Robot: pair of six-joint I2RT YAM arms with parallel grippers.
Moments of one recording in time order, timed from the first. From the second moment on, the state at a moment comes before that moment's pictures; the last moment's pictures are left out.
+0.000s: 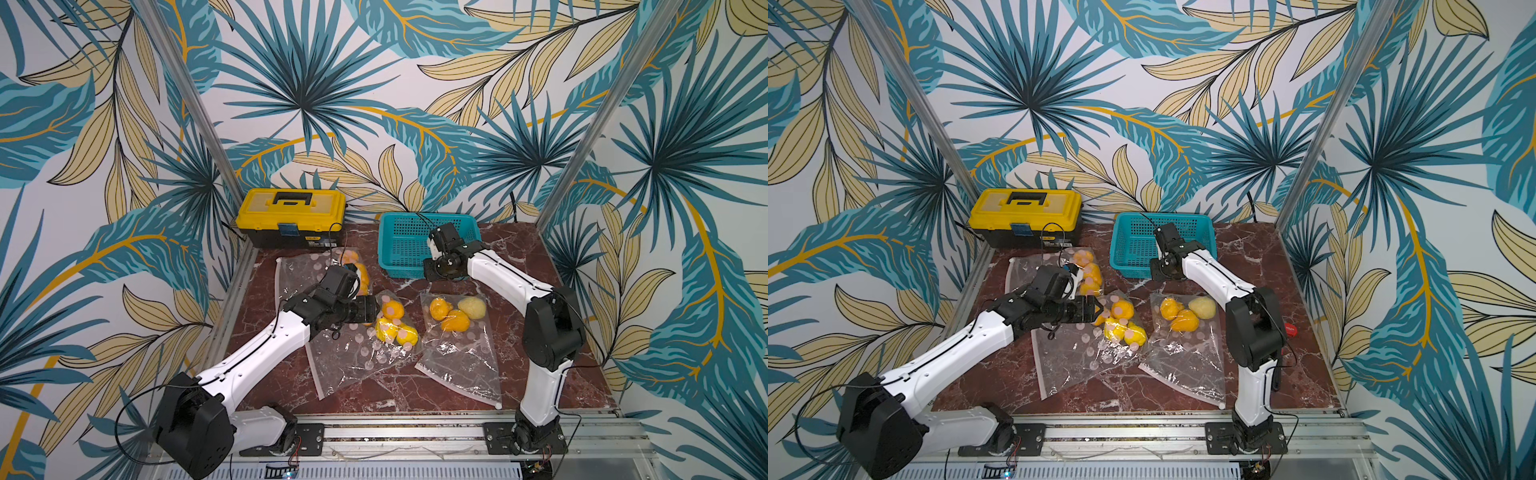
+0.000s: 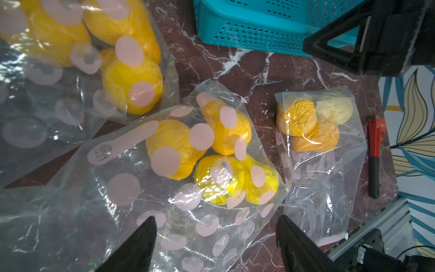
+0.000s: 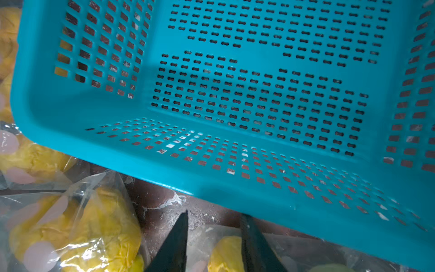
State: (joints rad) left arm -0.54 1.26 0.98 -0.60 0.13 -0.56; right arm 0.42 1.93 1.60 -0.73 0.02 0.26
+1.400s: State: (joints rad) left arm -0.52 1.33 1.00 -0.63 0.29 -0.62; right arm 1.02 1.44 0.82 -0.66 0.43 0.52
